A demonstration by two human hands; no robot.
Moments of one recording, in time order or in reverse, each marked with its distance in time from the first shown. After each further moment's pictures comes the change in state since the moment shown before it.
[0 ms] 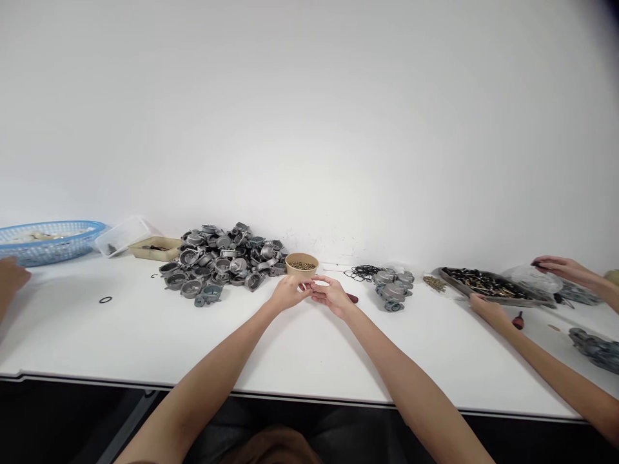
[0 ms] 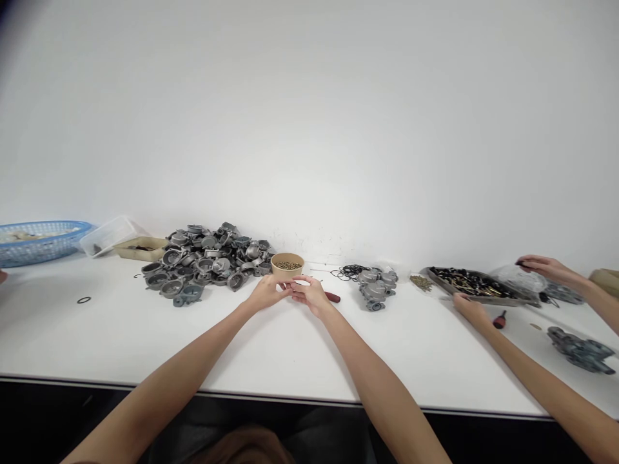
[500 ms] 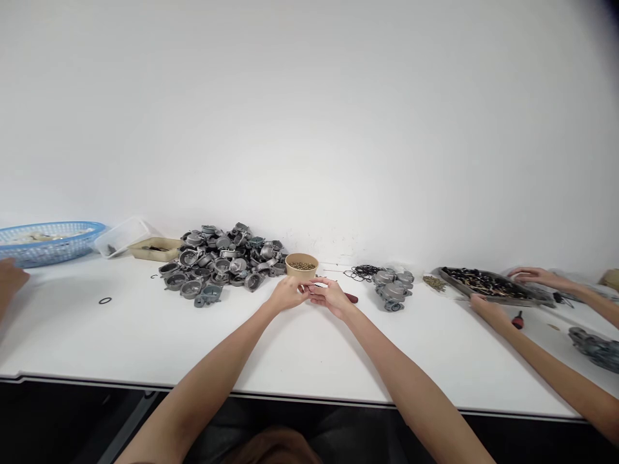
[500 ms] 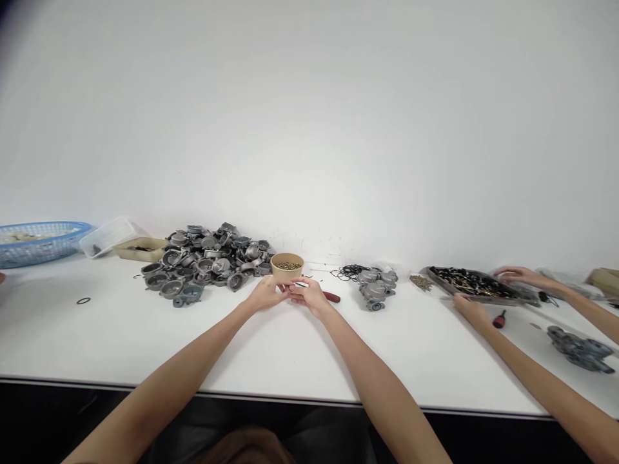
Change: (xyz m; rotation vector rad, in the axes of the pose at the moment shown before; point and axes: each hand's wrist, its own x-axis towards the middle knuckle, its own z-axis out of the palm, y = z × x) left_hand 0.000 -0.002 0.000 0.069 -0.045 -0.023; right_hand -0.003 0.000 0.003 -0.058 -0.031 0.014
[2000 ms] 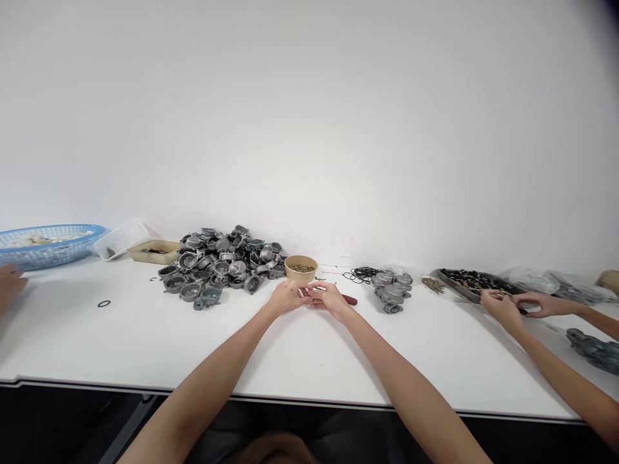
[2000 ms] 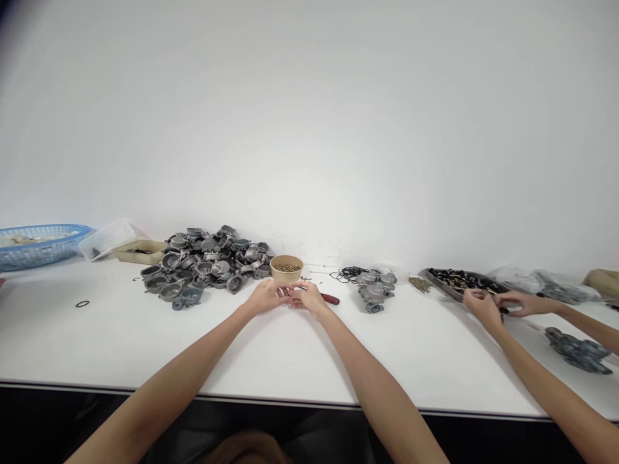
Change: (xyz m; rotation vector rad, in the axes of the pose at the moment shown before) left_hand -0.004 0.002 -0.002 0.040 -0.046 -0.048; right_hand 0.001 0.003 0.000 -0.119 -0.013 -0.003
